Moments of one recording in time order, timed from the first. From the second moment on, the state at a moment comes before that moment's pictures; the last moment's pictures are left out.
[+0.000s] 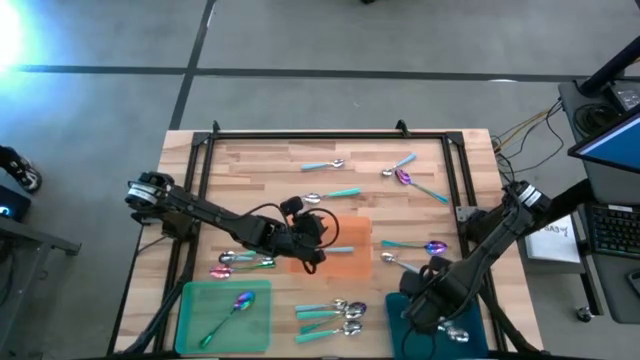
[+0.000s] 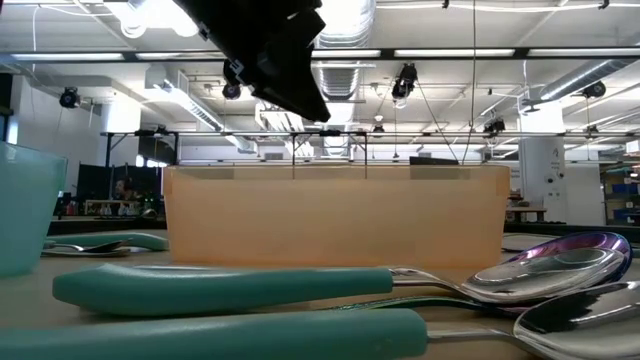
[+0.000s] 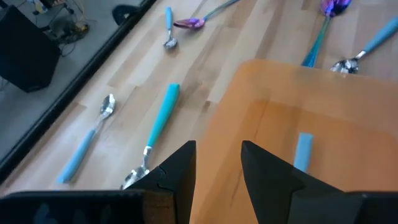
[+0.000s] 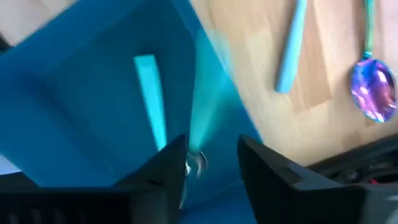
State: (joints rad) left arm -0.28 1.71 1.15 -0.26 -0.71 -0.33; right arm 0.77 1.67 1.39 -1.28 -0.10 1.19
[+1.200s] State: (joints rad) left arm -0.18 1.69 1.31 -0.73 -0.55 -0.29; right arm 0.51 1.47 1.40 -1.39 0.51 0.82
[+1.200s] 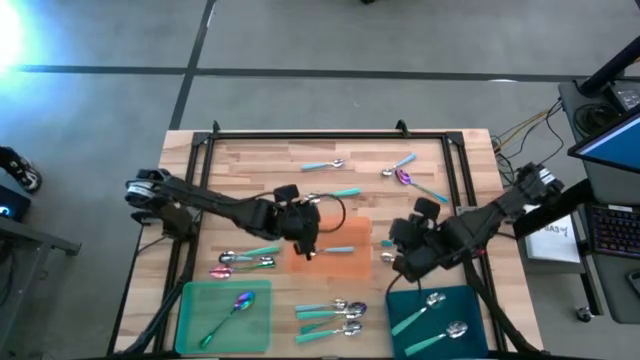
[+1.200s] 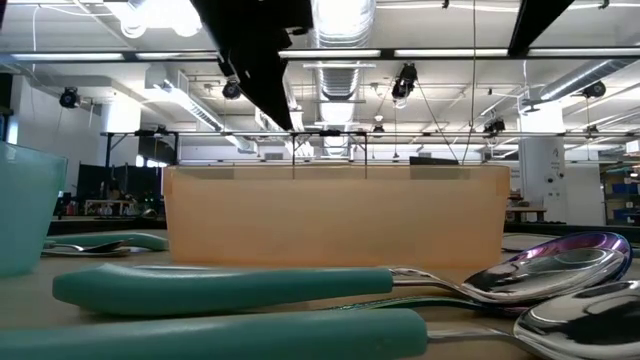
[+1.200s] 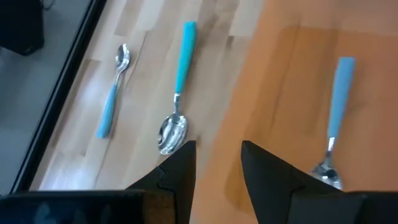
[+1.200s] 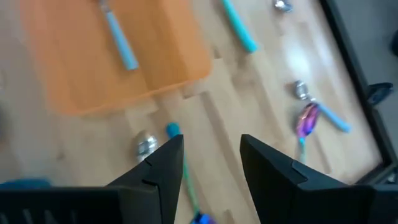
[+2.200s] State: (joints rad) left arm 0.37 1.87 1.30 -0.44 -0.11 0.26; right arm 0.29 1.31 1.06 -1.37 0.52 0.82
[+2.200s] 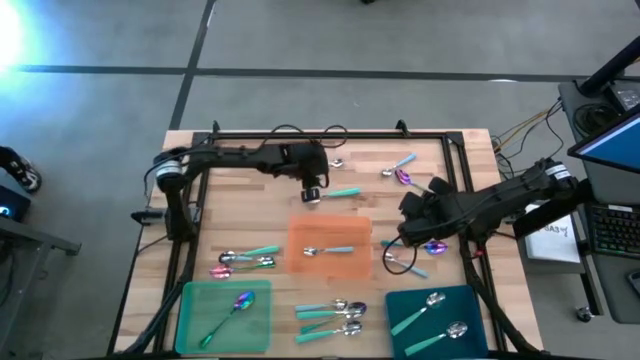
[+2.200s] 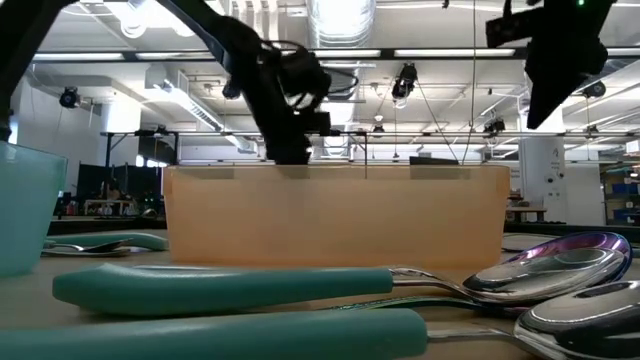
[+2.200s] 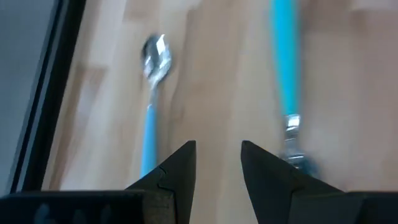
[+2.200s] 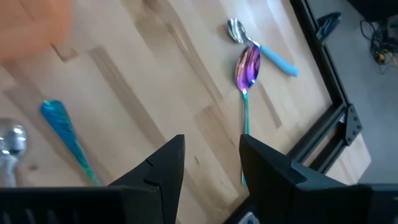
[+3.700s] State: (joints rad) left arm 0.52 2.17 1.58 -0.78 -0.10 0.11; right arm 0.29 1.31 1.00 -1.35 0.53 0.80
